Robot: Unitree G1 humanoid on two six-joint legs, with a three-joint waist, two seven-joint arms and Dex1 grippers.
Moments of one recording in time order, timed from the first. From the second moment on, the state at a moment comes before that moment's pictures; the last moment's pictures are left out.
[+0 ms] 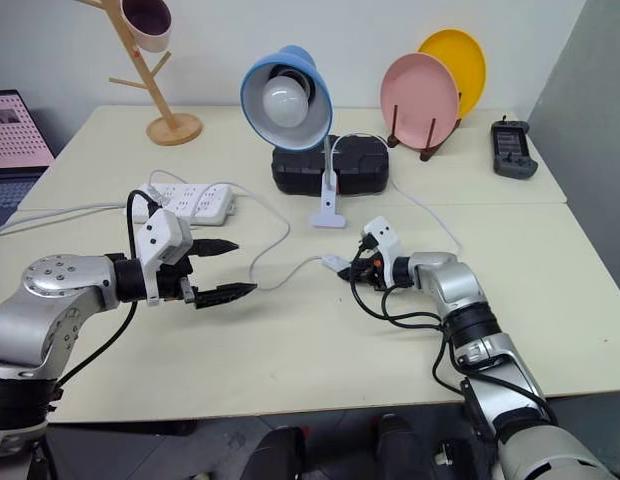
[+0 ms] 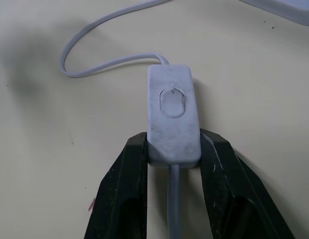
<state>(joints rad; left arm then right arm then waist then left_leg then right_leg) -0.35 0.86 0.08 -0.17 -0.45 0.56 -1.03 -0.75 -0.28 0.19 0.44 0.21 0.58 0.89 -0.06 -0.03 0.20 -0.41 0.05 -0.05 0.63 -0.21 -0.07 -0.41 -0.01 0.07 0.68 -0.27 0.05</state>
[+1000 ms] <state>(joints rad) -0.43 0.20 0.30 -0.18 -1.21 1.04 -0.29 -0.52 -0.30 0.21 -0.09 0.07 0.21 0.68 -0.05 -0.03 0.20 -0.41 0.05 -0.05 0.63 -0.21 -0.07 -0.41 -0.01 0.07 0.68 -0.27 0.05</state>
